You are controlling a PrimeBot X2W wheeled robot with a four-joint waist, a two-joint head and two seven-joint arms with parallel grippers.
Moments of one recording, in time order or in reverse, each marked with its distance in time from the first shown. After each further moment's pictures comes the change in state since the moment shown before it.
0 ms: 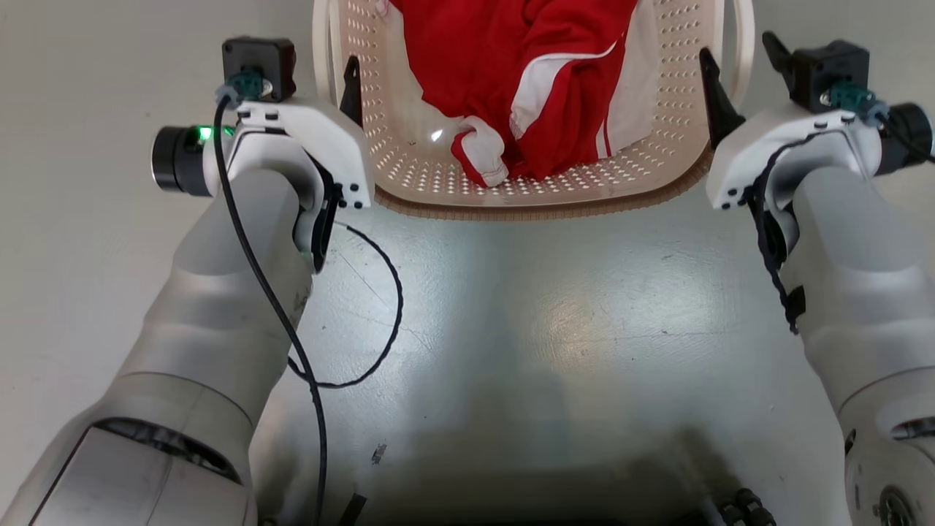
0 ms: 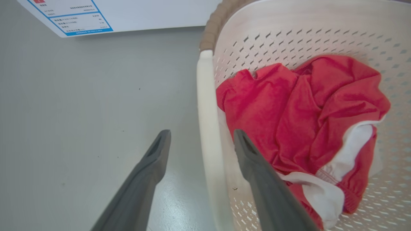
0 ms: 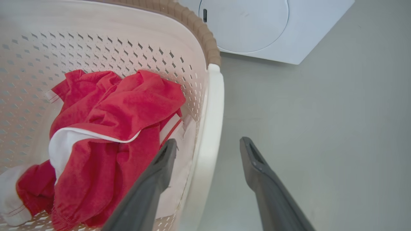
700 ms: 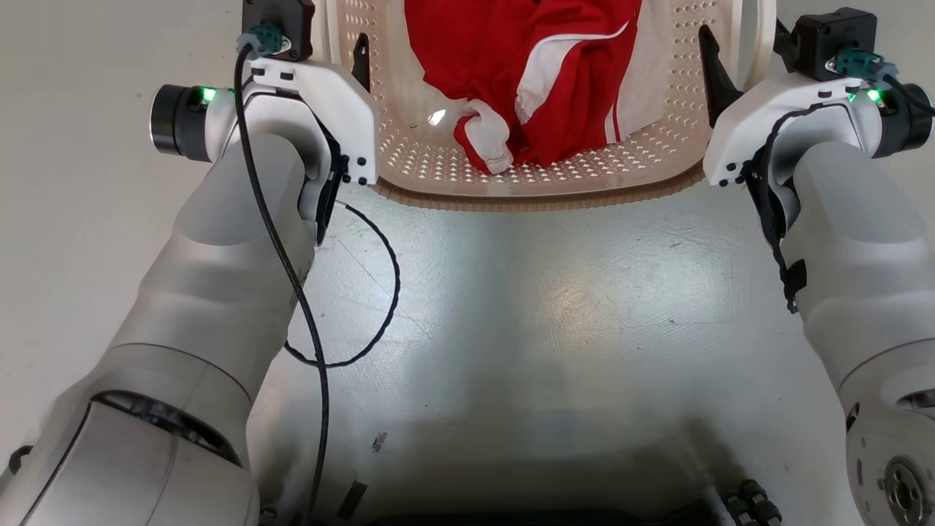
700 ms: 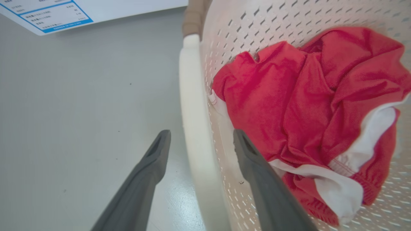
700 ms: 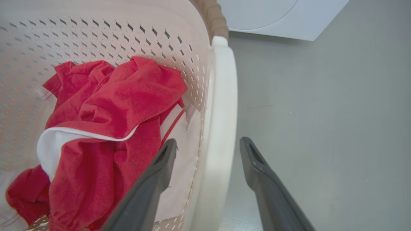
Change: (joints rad) left arm -0.083 -0.001 -0.114 0.025 -0.036 0.010 0.091; right arm -0.093 0.012 -0.036 0.098 0.003 0.000 0.022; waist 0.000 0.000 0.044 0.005
